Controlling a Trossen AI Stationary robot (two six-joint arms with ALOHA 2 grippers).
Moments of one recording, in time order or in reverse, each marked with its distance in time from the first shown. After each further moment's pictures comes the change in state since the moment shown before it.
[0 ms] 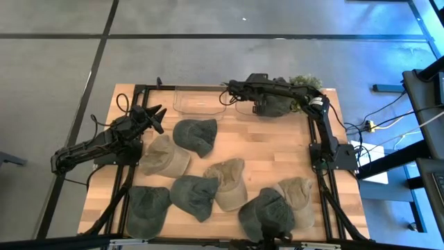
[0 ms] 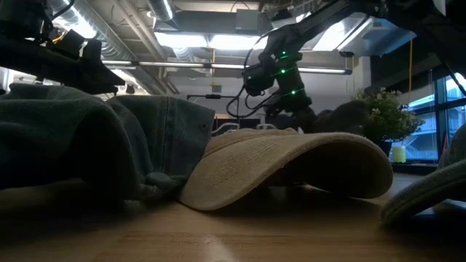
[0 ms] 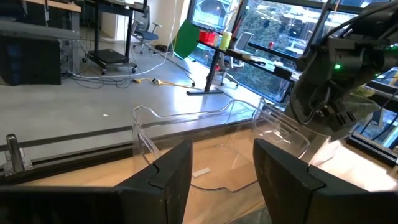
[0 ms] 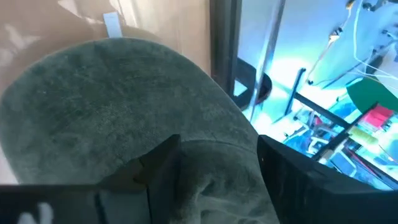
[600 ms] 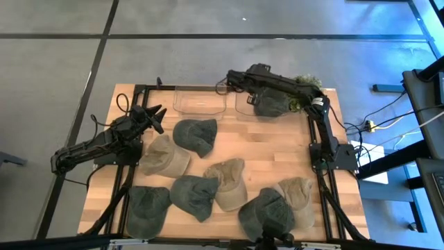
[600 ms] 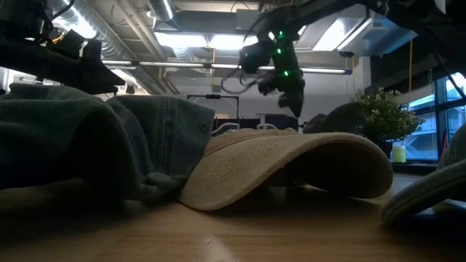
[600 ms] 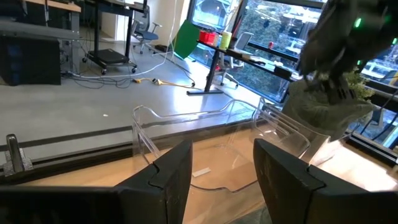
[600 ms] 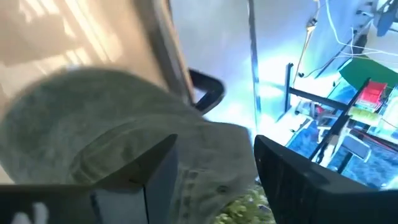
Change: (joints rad) left arm 0.000 0.000 0.000 0.000 0.000 0.000; right arm 0.009 -0.008 0.225 -0.104 0.028 0.156
